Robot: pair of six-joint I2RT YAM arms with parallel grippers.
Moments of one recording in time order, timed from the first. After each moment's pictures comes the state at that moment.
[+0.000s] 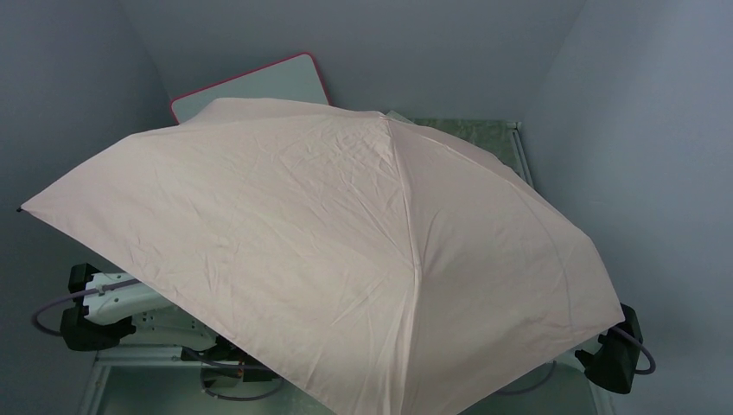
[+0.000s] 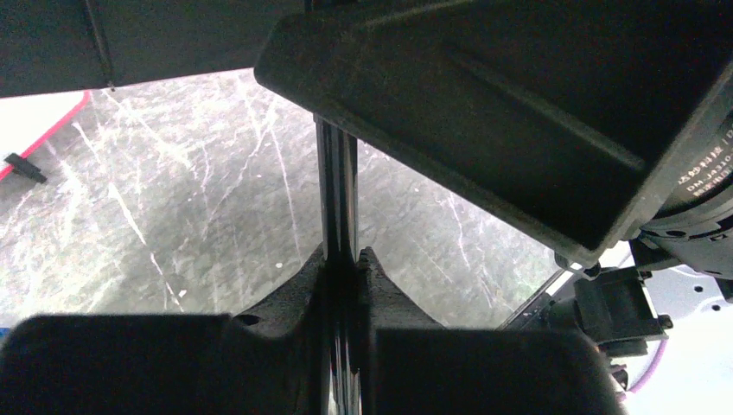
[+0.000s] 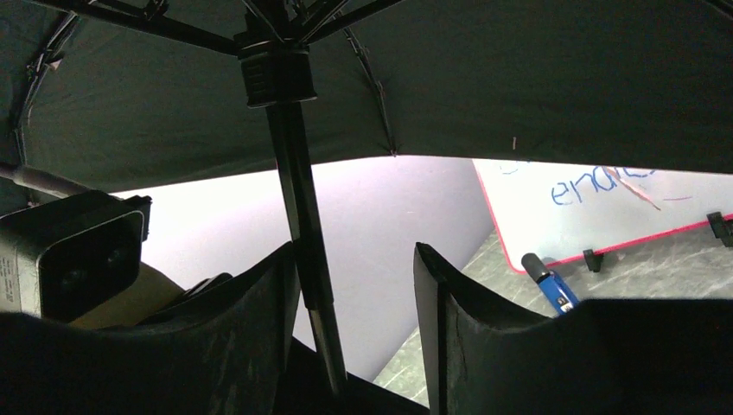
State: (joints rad) left arm -1.36 1.11 1.14 -0.25 -0.63 -0.35; right arm 0.98 0.89 0.66 0.64 0.23 0.74
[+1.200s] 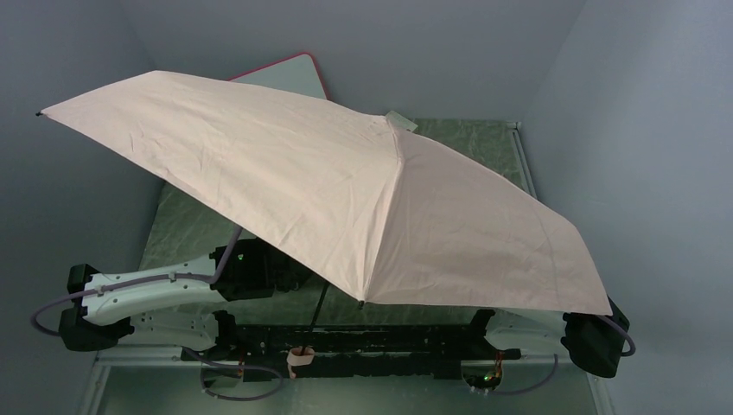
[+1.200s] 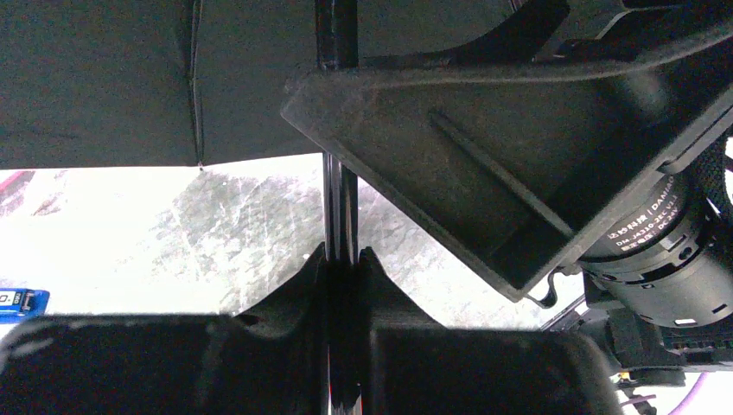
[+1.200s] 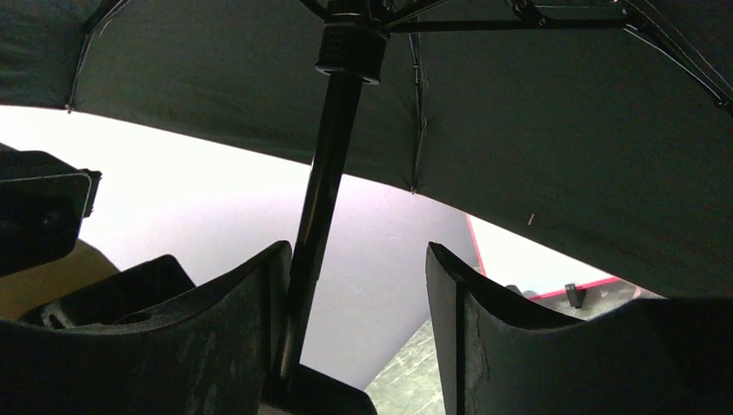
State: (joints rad) left arm -1.37 1.10 1.12 -0.30 -0.74 -0.40; right arm 0.98 1.06 0.51 1.06 0.25 0.65
